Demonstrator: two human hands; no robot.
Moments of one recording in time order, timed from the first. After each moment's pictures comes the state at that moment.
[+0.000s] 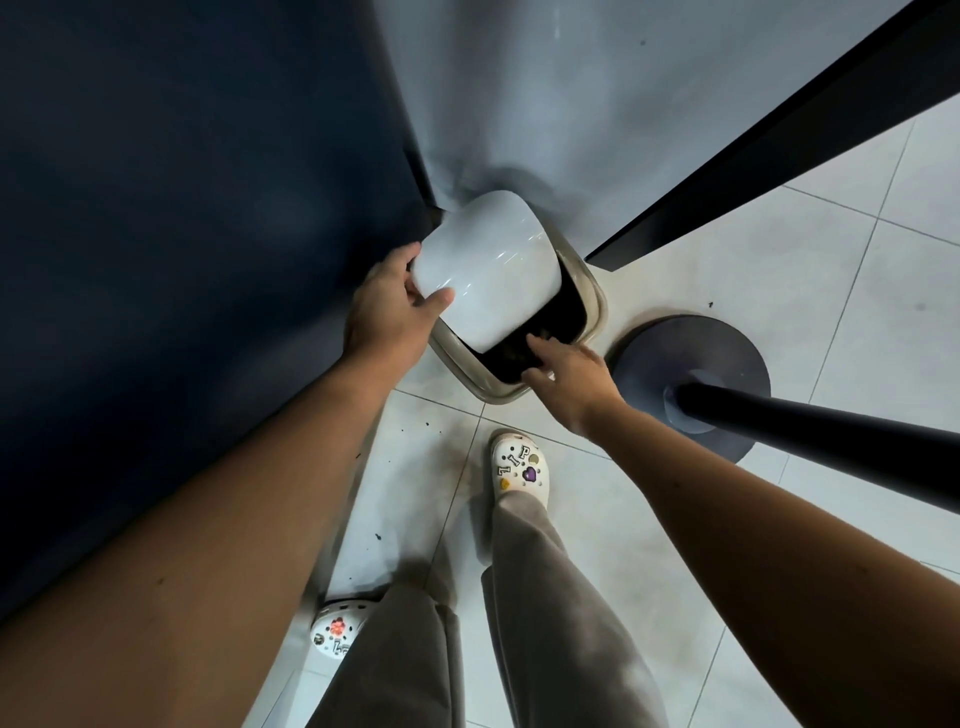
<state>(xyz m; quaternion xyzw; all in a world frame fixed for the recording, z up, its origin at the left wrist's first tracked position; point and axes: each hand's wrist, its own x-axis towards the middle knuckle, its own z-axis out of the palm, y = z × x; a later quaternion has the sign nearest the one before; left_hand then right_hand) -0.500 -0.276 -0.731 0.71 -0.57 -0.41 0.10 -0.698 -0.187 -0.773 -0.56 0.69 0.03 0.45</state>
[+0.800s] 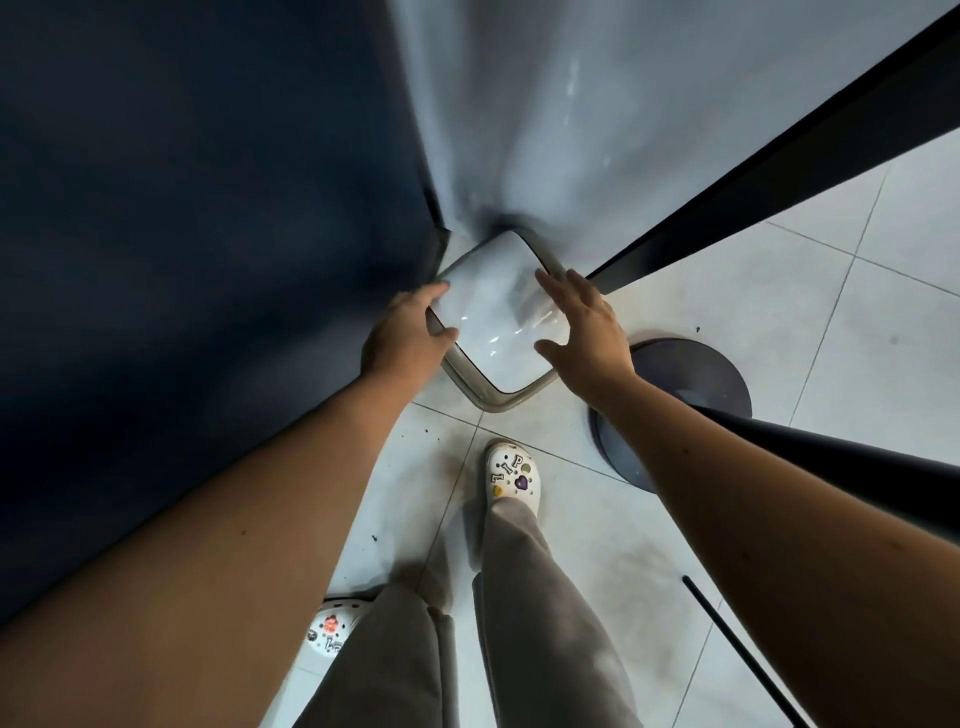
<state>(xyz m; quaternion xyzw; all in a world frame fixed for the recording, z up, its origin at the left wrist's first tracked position) -0.502 -0.266 -0.718 0.71 -0.56 -0.43 0.03 -0.714 -0.233 -0.729 -0.57 0.73 -0.06 0.37</state>
